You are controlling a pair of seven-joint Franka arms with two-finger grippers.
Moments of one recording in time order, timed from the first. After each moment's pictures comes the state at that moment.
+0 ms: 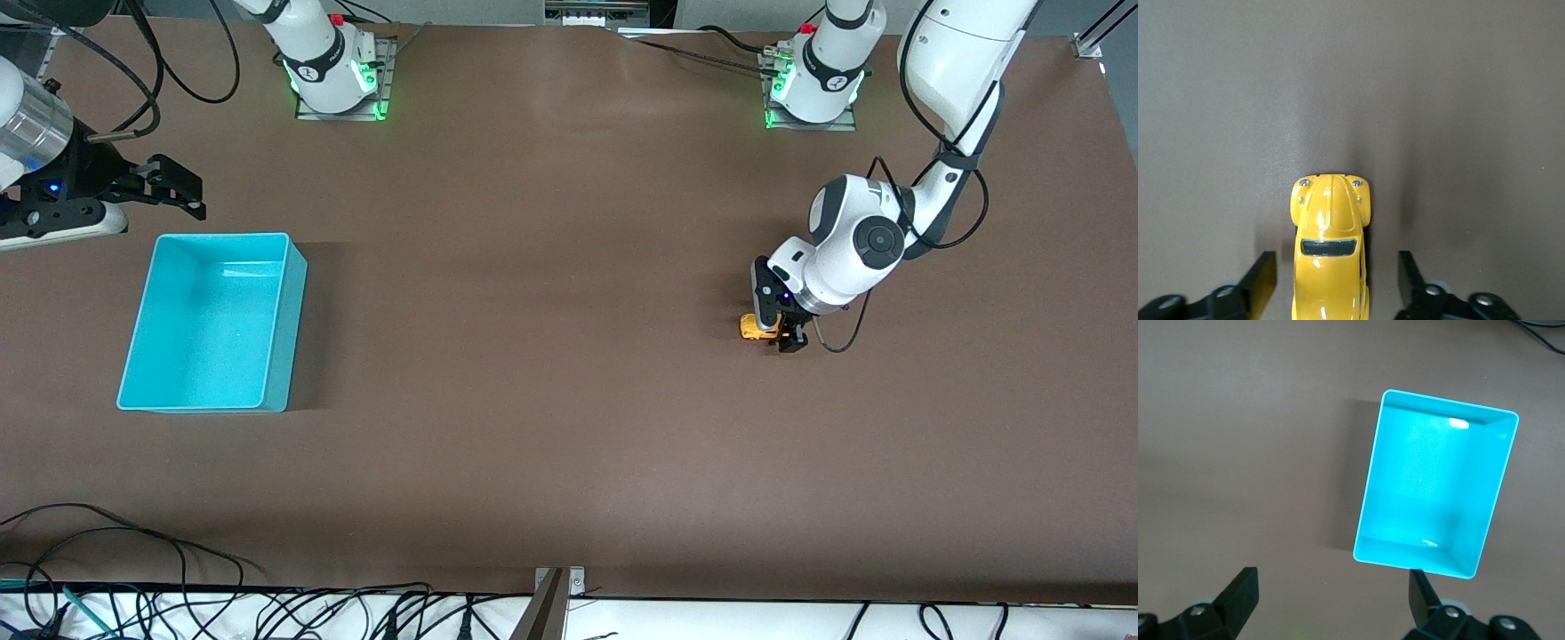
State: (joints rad) left arm -0.05 0.43 -0.17 -2.22 -0.03 2.66 1.36; right arm 0.16 0.01 -0.08 -1.63 0.00 1.60 -0.10
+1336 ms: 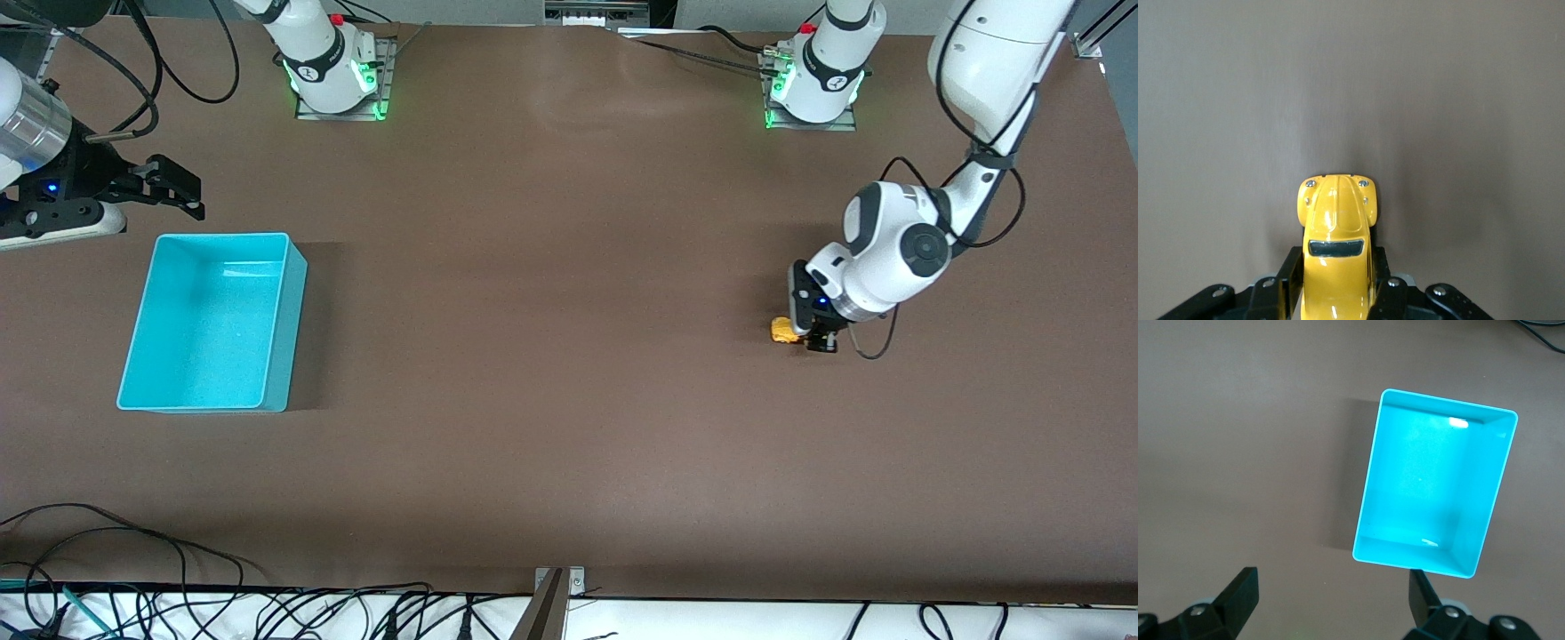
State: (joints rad) left arm 0.11 0.43 -0.17 -2.22 -0.03 2.66 1.59; right arm 0.16 0.01 -0.08 -1.63 0.00 1.60 -0.10
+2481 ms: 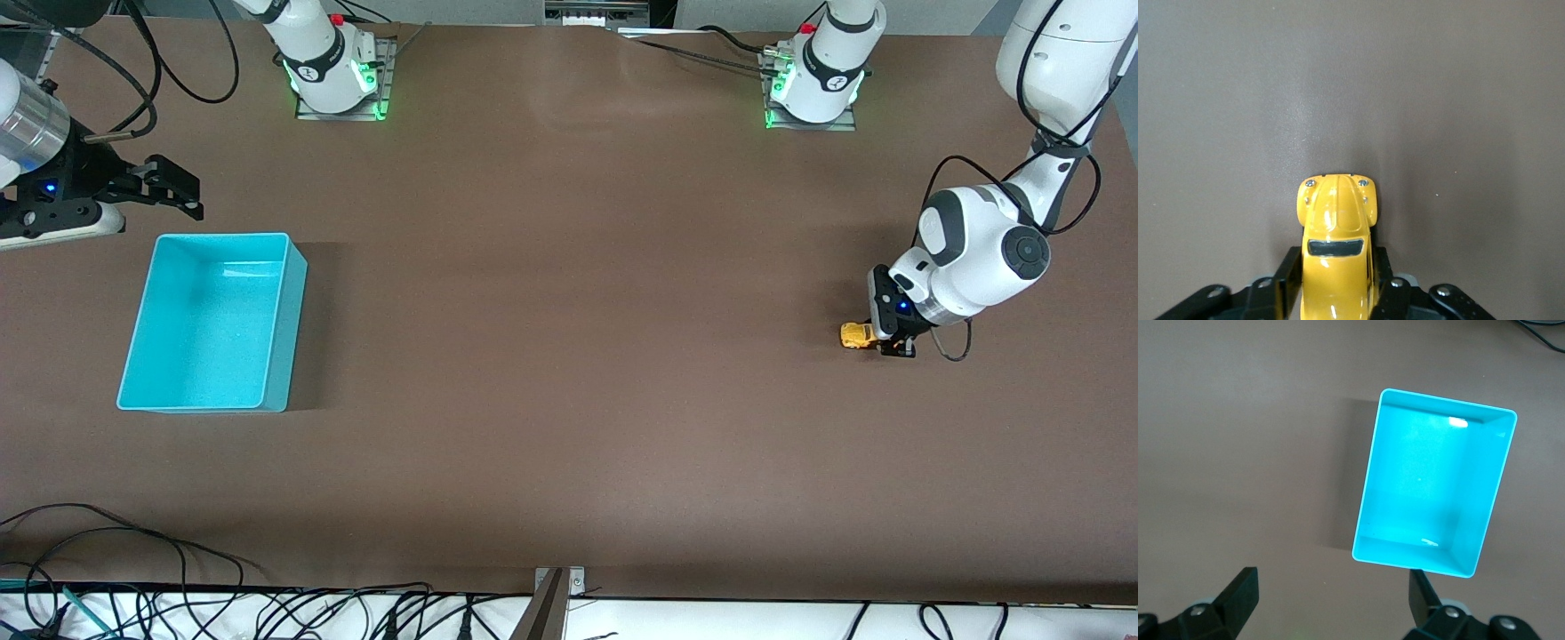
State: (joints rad) left arm 0.29 0.44 -0.17 -2.20 -0.03 2.65 1.77; right arm 0.16 0.01 -0.08 -1.63 0.00 1.60 -0.10
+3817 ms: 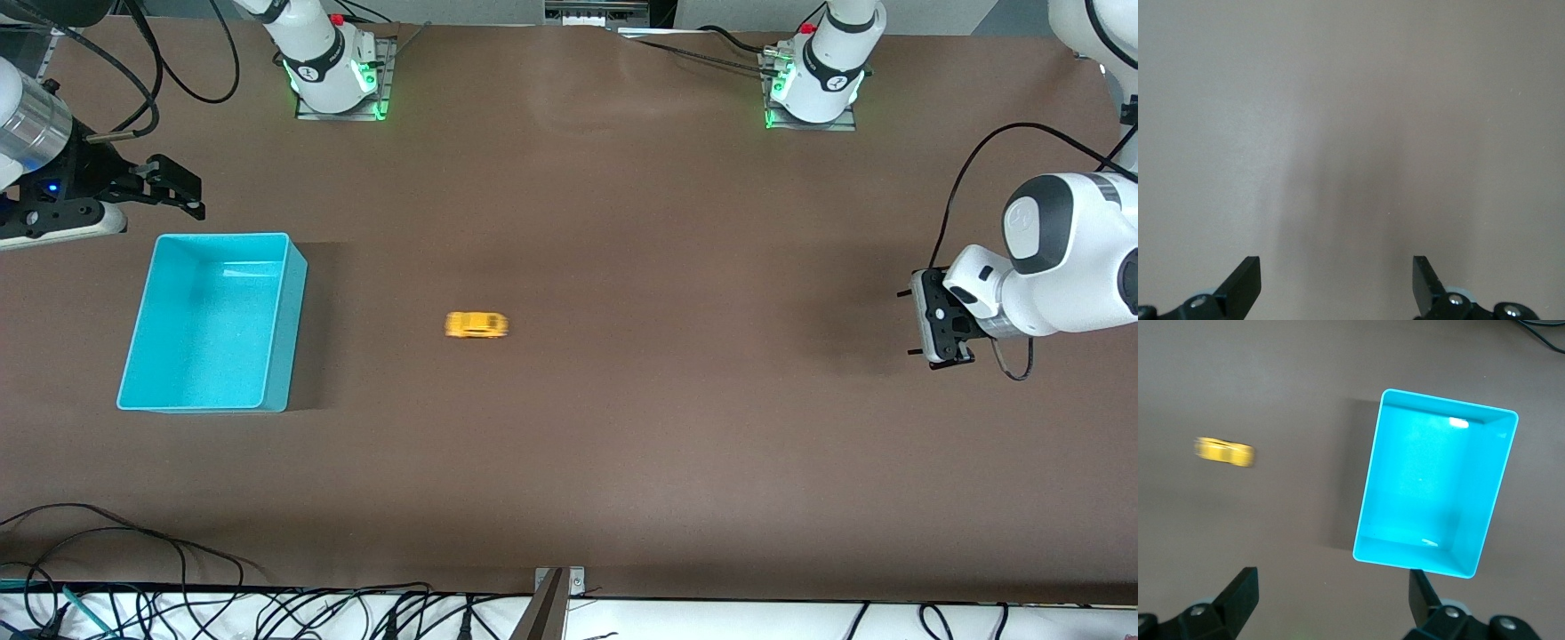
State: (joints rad) left arm 0.29 0.35 -0.24 -1.79 -0.03 1.92 1.44; right arm 0.16 0.01 -0.08 -1.63 0.00 1.60 -0.10
